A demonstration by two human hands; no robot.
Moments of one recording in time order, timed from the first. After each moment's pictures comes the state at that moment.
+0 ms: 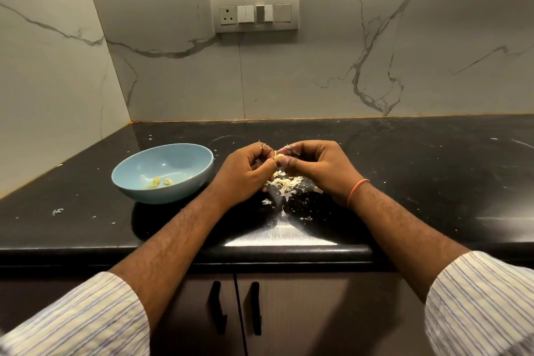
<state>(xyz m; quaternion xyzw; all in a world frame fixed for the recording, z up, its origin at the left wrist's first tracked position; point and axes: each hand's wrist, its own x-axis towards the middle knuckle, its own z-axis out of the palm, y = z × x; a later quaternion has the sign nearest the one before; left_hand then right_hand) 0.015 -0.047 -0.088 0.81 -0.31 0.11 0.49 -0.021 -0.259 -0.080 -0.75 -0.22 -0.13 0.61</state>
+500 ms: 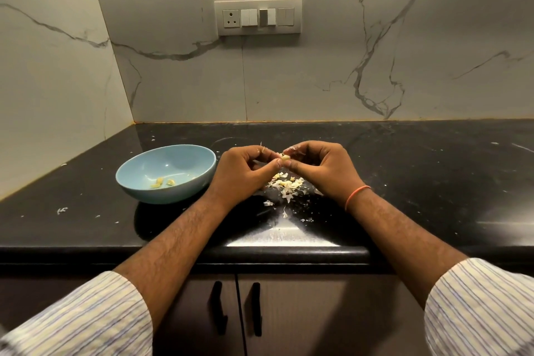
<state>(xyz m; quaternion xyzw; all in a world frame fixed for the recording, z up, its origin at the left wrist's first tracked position) 0.007 -0.045 -0.087 0.79 -0.31 0.19 0.49 -0.016 -0.260 -0.088 -0.79 -0.20 -0.22 0.54</state>
